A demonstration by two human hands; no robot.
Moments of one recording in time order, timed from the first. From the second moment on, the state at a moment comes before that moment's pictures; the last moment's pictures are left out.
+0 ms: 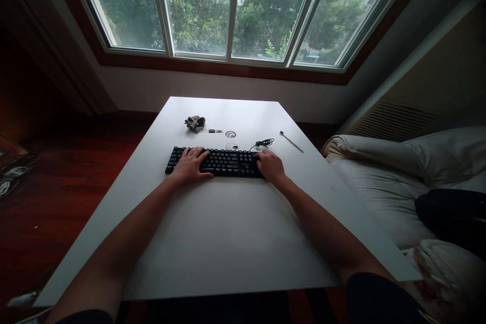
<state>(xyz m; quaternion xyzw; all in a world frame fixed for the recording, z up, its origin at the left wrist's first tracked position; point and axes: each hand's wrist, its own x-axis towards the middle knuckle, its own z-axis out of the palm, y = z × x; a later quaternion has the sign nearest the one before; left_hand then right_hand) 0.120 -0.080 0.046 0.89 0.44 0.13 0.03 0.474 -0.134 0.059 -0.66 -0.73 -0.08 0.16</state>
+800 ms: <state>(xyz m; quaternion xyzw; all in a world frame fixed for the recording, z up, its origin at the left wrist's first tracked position) 0.120 -0.078 0.046 0.89 0.44 0.13 0.04 0.505 -0.146 0.076 -0.50 -0.85 0.01 0.16</state>
